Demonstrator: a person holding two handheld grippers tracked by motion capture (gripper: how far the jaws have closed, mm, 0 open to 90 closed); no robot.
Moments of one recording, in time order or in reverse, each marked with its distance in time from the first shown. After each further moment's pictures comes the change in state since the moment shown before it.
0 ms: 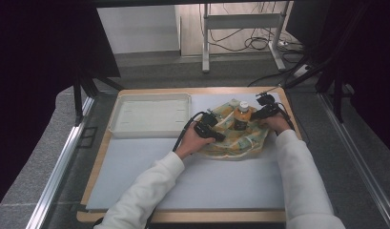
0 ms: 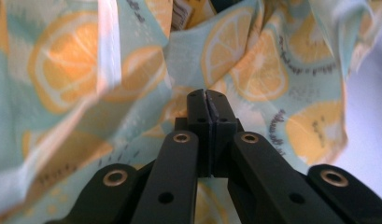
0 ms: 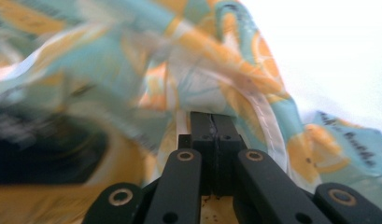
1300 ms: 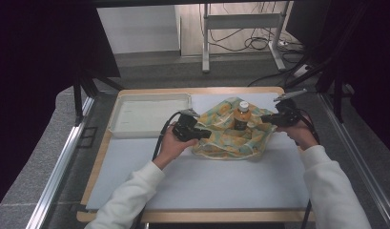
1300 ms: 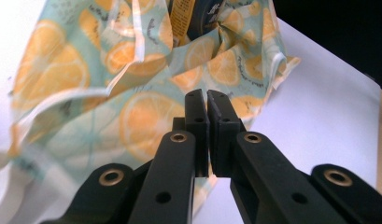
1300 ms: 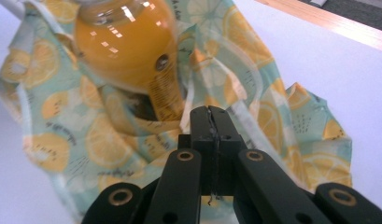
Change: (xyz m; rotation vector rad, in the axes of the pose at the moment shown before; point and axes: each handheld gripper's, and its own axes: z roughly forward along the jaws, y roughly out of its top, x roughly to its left) left arm -0.024 -0.043 -0.092 -0.217 0.057 0.013; right arm 0.041 -0.043 -0.103 -0.164 -0.007 -0.176
